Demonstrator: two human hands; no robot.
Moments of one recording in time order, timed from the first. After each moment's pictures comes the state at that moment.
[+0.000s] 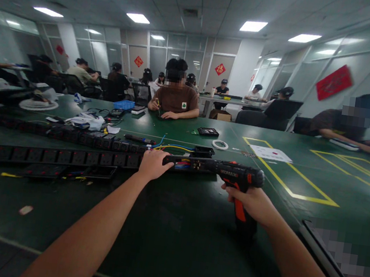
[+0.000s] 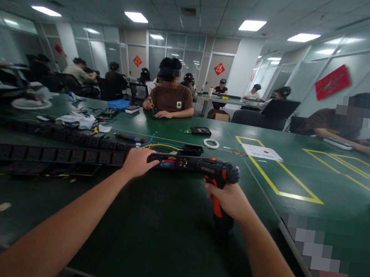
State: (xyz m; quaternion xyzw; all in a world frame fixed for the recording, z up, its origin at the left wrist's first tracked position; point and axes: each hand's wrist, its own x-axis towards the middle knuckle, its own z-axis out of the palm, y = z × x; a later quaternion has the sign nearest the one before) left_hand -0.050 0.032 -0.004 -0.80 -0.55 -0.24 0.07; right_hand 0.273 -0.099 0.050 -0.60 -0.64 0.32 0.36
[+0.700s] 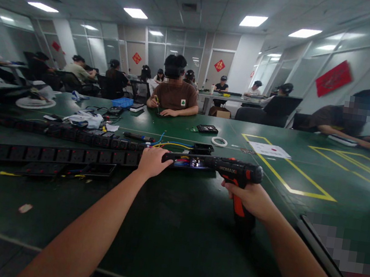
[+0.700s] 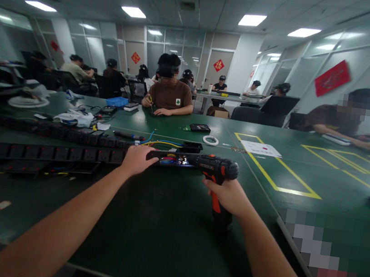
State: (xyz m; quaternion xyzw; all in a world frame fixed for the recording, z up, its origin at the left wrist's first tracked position) left_hand -0.050 0.032 -0.003 -0.80 -0.55 -0.24 0.06; right_hand 0.280 -0.092 0.041 -0.60 -0.65 0.32 0.35
